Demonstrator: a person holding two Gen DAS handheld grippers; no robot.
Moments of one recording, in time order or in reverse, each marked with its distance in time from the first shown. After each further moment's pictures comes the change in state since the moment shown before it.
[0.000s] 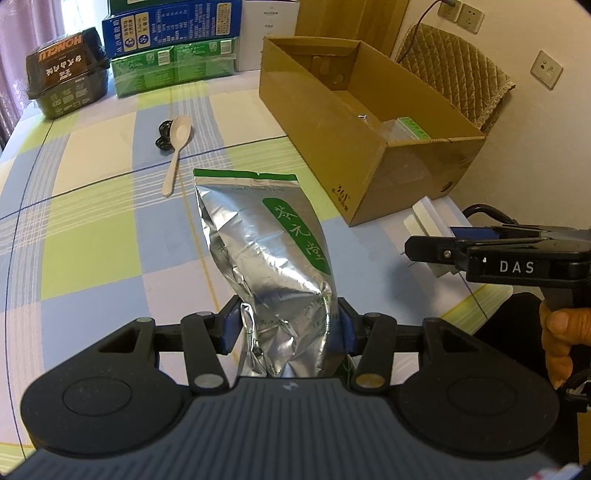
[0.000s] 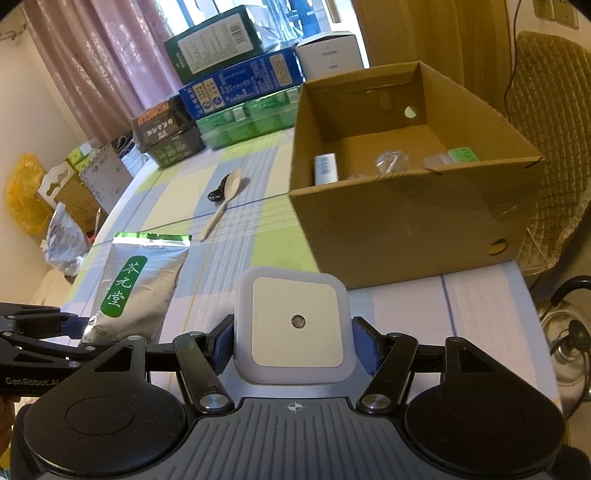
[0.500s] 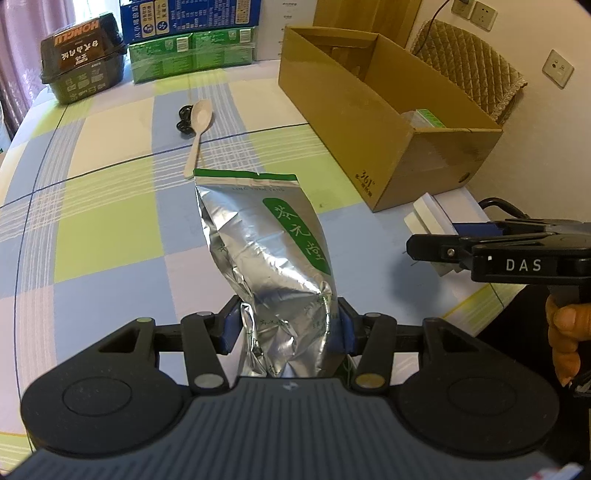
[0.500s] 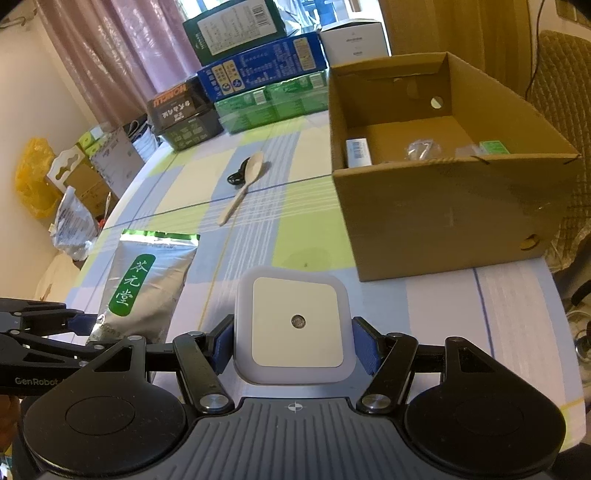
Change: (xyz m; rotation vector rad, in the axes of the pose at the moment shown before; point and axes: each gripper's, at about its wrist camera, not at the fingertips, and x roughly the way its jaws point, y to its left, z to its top) left arm 0.001 0.021 -0.016 -0.020 0.018 0.024; right arm 0.017 0.022 -0.005 -0.032 0.039 0.032
